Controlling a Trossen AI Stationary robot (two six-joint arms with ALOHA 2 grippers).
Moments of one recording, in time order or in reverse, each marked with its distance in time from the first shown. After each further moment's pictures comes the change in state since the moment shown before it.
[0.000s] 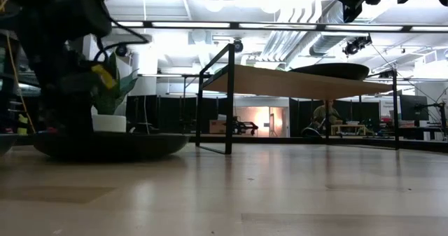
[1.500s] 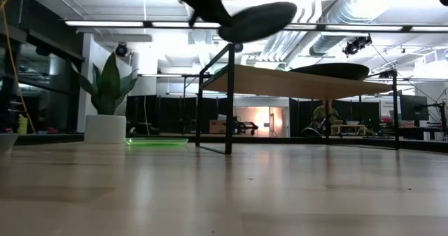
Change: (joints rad) left arm 0.646 0.369 1.074 0.174 0.261 0.865; right arm 0.001 0.000 0.001 0.243 -0.166 -0.091
